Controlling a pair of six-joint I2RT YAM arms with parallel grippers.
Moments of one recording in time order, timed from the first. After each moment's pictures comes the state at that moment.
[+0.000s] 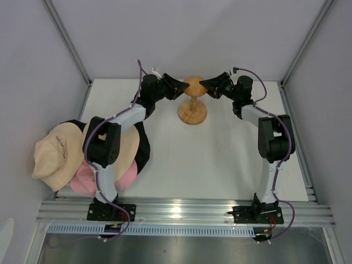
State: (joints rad) left arm -0.39 2.00 1.47 0.37 0.36 -1.23; right arm 0.17 2.07 1.43 0.63 -0.71 1.32
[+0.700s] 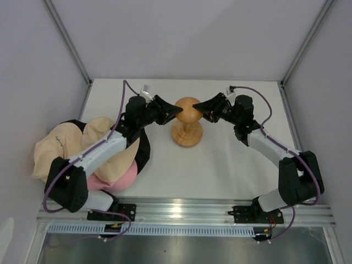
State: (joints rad) left arm -0.48 1.42 0.99 0.16 0.31 -1.15; right arm 0.34 1.51 0.95 0.41 -0.58 1.24
